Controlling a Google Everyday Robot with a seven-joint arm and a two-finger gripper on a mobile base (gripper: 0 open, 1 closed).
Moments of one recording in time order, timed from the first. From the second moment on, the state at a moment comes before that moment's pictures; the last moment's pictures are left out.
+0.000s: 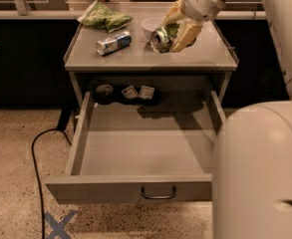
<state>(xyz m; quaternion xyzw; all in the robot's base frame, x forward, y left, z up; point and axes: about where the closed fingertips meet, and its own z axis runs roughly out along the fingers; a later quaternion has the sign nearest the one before) 0.686 -0.084 0.957 -0.81 0.50 0.06 0.30</state>
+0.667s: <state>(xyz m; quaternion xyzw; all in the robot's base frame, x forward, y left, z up) 0.747 -0.079 0.956 -0.79 0.52 0.01 0.32</state>
